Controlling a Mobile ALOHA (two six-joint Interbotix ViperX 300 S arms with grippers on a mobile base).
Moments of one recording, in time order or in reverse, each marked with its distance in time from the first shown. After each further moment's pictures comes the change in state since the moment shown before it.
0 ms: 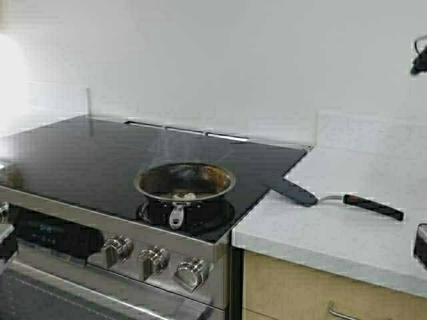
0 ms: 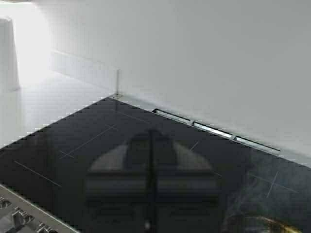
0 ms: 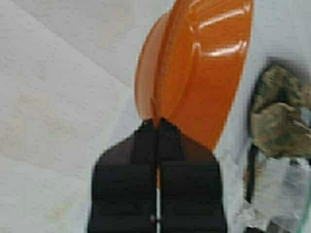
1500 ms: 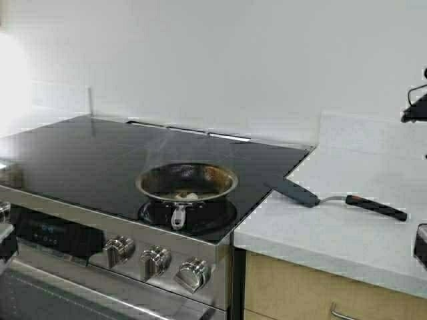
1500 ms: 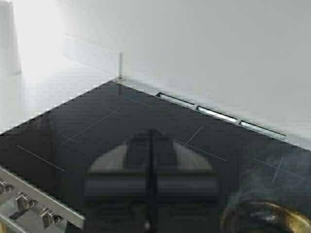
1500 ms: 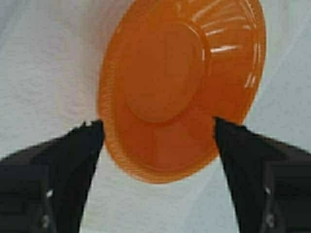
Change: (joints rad) left arm 0.000 0.051 0.000 0.000 0.000 0.002; right arm -0.034 0.324 -0.295 0.324 -0.080 -0.281
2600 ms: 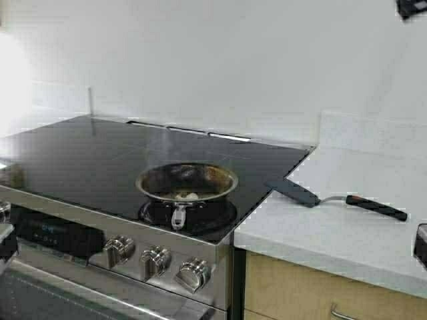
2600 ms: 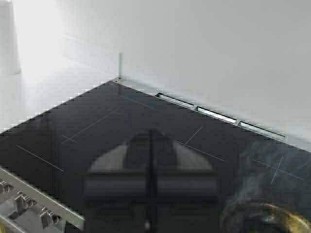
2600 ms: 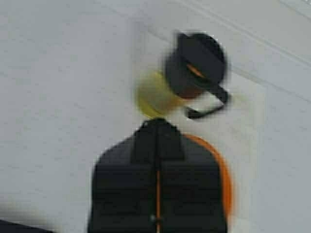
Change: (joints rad) left arm 0.000 -0.002 0.002 0.000 0.000 -0.006; right arm 0.155 -0.592 0.023 0.356 -0.094 0.112
